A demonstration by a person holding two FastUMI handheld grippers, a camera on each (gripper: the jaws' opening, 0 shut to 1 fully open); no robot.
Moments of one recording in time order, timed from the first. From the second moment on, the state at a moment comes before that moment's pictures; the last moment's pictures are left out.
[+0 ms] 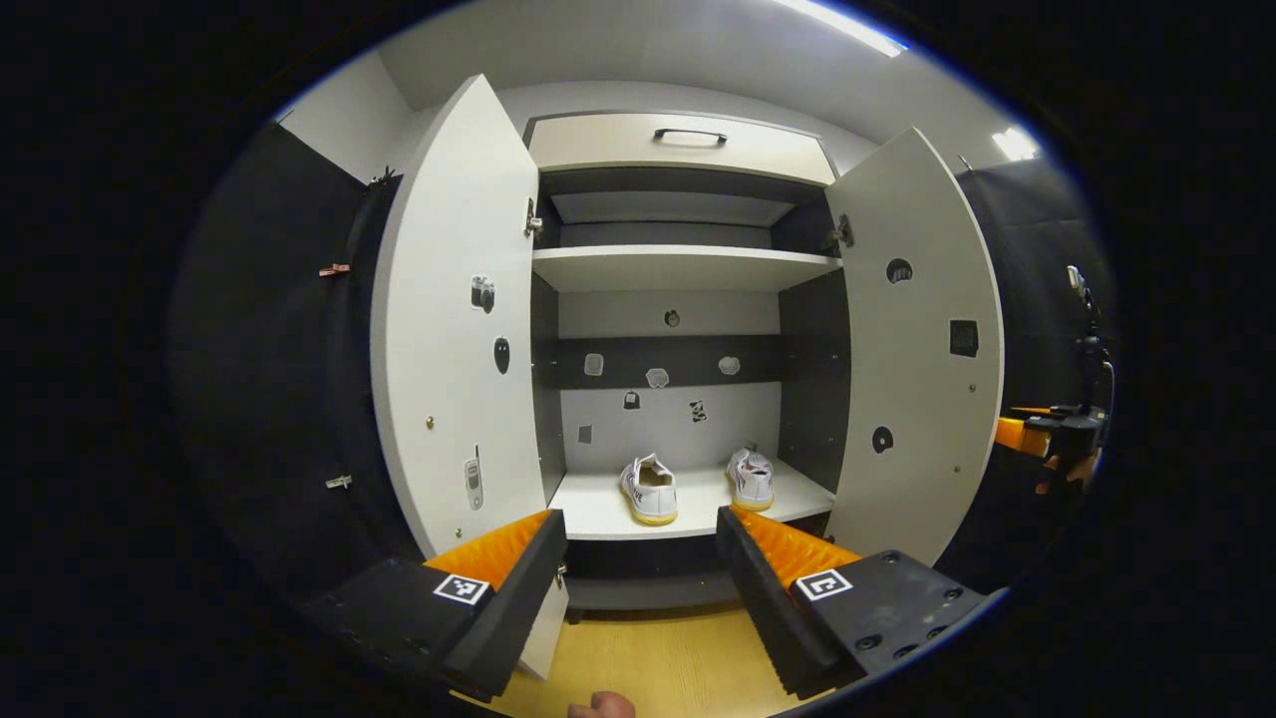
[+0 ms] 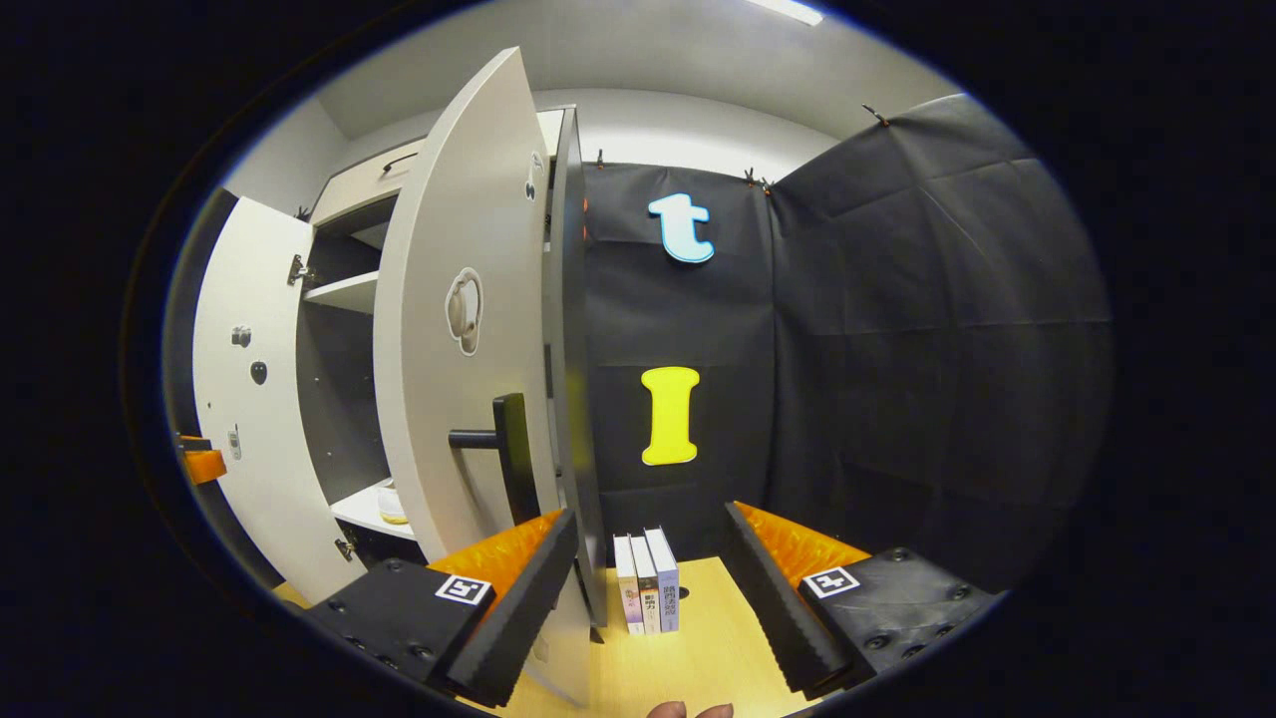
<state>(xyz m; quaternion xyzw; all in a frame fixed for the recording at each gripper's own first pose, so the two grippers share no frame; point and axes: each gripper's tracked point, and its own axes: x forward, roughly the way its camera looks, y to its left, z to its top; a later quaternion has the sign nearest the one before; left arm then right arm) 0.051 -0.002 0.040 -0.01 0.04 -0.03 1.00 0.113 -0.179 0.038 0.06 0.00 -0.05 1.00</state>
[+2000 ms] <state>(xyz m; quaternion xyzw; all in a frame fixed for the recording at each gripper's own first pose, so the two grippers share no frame) 0.049 0.229 0.030 -0.04 0.04 0.11 0.99 0.099 0.039 0.037 0.09 0.02 0.11 0.99</state>
